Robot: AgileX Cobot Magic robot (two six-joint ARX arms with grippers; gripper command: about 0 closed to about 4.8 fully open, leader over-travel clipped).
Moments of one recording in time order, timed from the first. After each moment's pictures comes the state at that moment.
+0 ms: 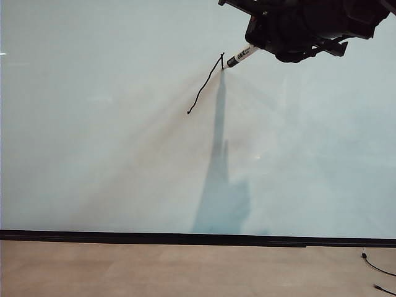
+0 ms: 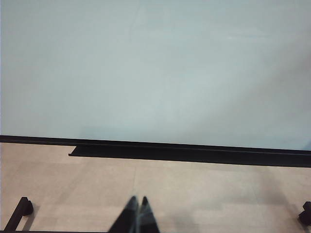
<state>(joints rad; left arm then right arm) 0.00 0.00 0.00 -0.14 0.02 -0.01 0.66 1.44 0.60 1.08 0.38 0.21</state>
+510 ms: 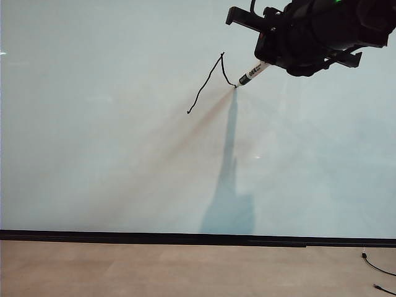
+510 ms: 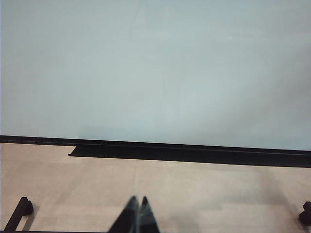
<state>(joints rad) 0.00 0.00 0.00 -0.14 0.02 -0.01 0.68 1.42 0.55 1.04 0.44 0.21</state>
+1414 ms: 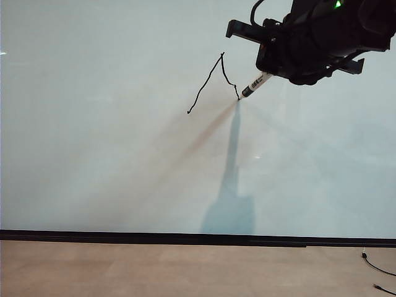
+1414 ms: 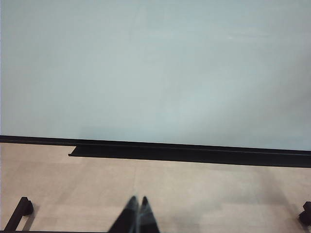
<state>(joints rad) 0.00 0.00 0.00 -0.14 0.02 -0.01 0.67 1.42 0.55 0.97 0.47 0.21</state>
